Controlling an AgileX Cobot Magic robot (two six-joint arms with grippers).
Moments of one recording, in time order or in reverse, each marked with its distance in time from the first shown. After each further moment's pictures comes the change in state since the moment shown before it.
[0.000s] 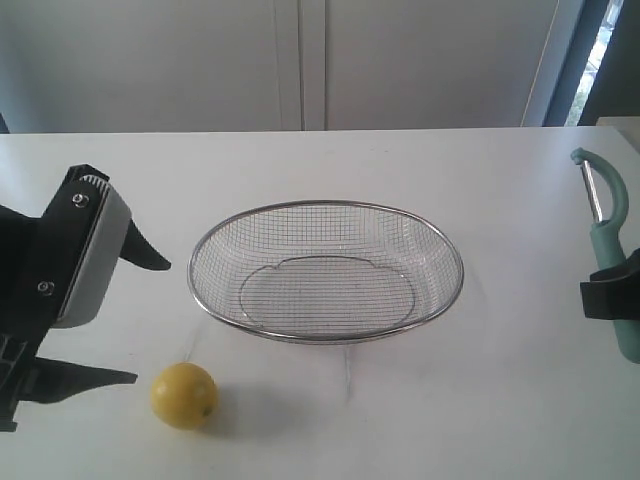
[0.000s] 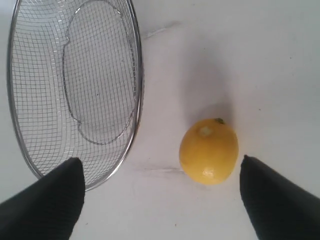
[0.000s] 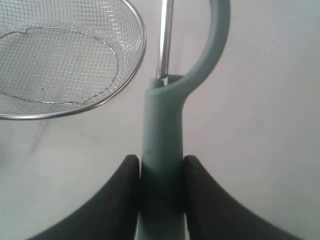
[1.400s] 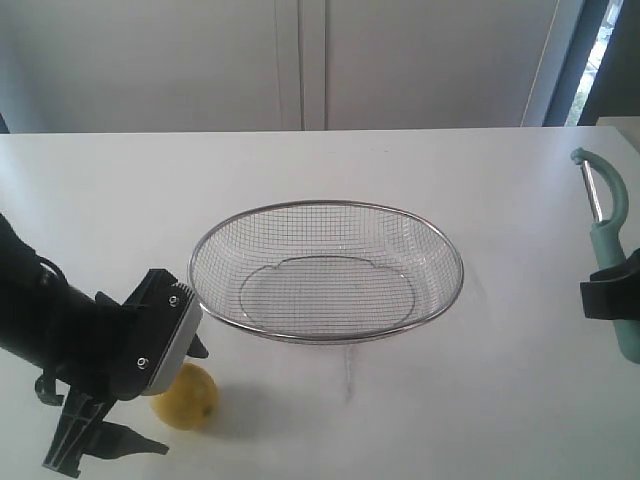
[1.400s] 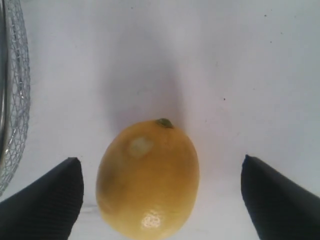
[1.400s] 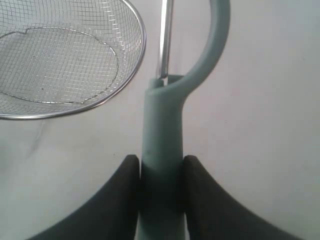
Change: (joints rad) left arm -0.001 0.398 0.075 -0.200 -0.160 0.313; right arm 0.000 0.000 0.000 0.000 0.000 0.000
